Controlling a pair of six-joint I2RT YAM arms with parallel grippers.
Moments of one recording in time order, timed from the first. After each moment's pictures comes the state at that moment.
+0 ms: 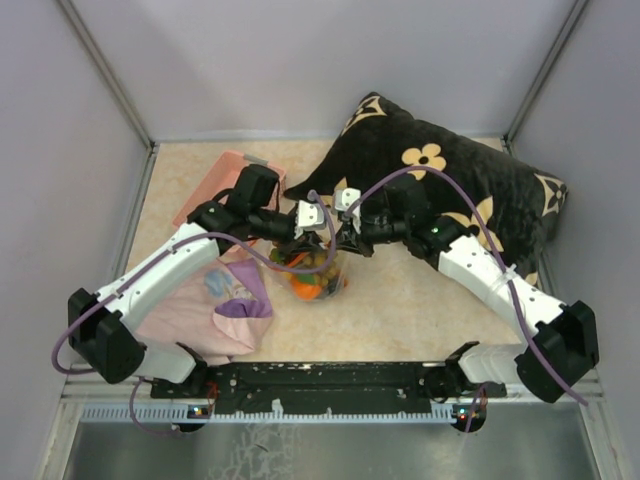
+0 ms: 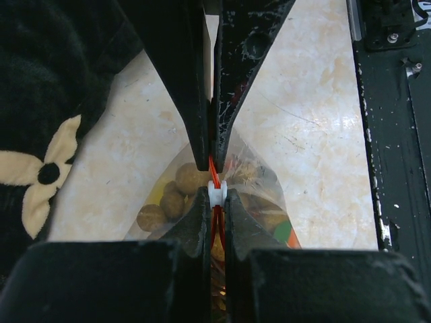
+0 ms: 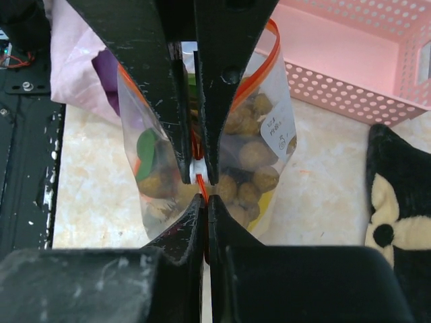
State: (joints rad) left arm -0.66 1.40 1.26 -0.58 0.75 0.68; right arm 0.59 1.26 1.06 -0.34 -0.77 -0.52
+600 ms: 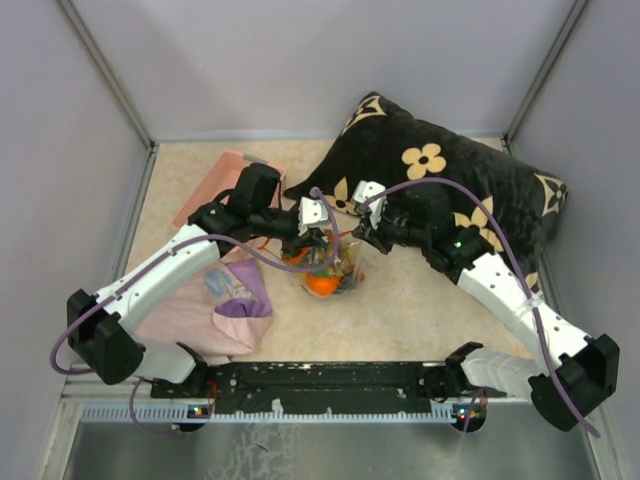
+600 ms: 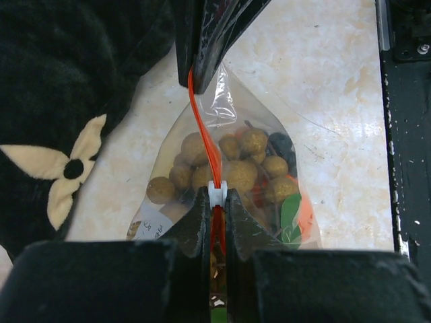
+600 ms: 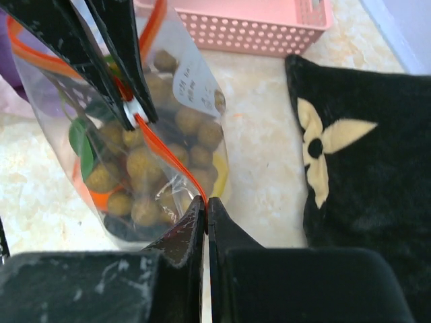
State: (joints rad) left arm -0.67 1.39 1.26 -0.52 0.68 0.62; right arm 0.55 1.10 1.01 -0.37 -0.47 -0.43
